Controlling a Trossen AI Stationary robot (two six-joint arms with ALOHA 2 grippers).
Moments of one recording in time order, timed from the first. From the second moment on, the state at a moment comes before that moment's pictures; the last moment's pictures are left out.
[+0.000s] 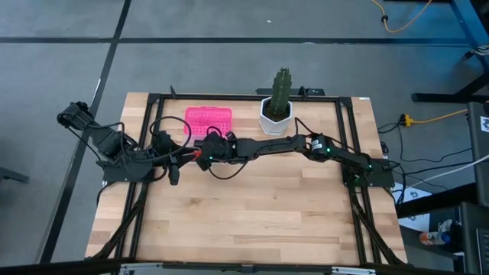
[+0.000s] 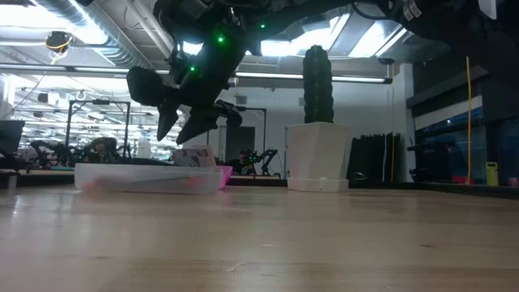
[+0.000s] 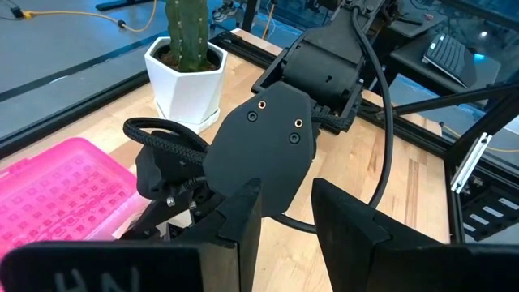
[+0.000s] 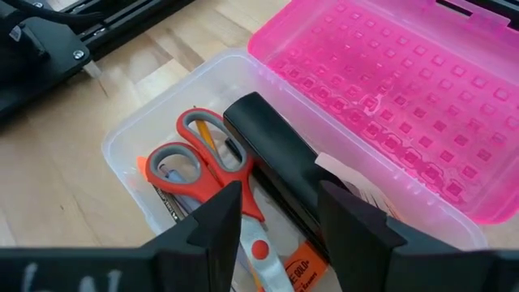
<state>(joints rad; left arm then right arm) -0.58 0.86 0.97 -0.70 -0.84 -0.80 0.01 2.46 2.15 -0.52 0.48 0.65</state>
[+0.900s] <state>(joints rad) -0.58 0.86 0.97 -0.70 -0.84 -0.80 0.01 2.46 2.15 -0.42 0.45 0.64</state>
